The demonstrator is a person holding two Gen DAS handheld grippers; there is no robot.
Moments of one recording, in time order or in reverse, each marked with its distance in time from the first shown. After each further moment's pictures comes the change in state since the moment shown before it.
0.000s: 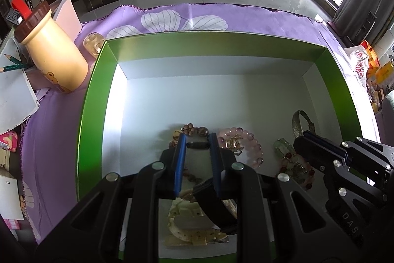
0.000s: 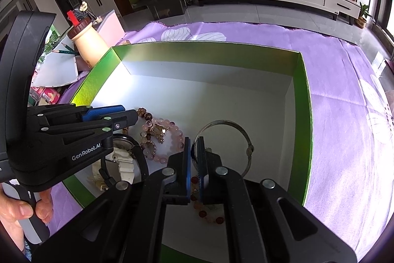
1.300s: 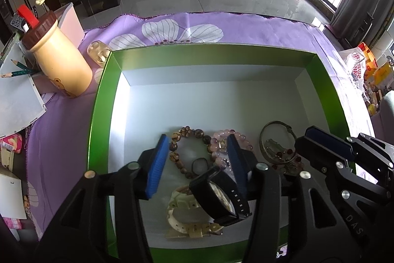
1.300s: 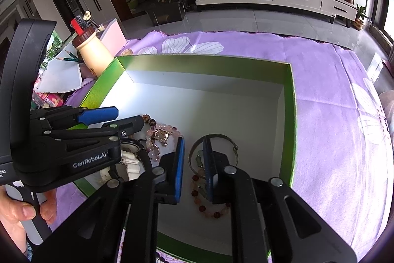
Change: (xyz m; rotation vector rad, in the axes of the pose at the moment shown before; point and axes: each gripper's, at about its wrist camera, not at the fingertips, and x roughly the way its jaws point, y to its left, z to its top) left arm -0.021 -0.002 0.001 0.007 -0.031 -0.005; right arm -0.022 0.001 0.004 0.010 -0.034 -0.008
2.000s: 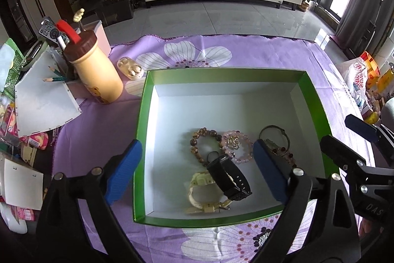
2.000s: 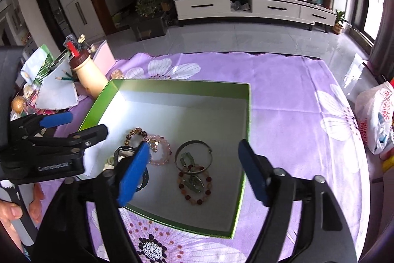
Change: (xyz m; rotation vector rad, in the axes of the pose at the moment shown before) left arm -0.069 0.010 -0.007 -0.020 -0.080 0.059; right arm -0.059 -0.004 0.004 0.050 -0.075 -0.112
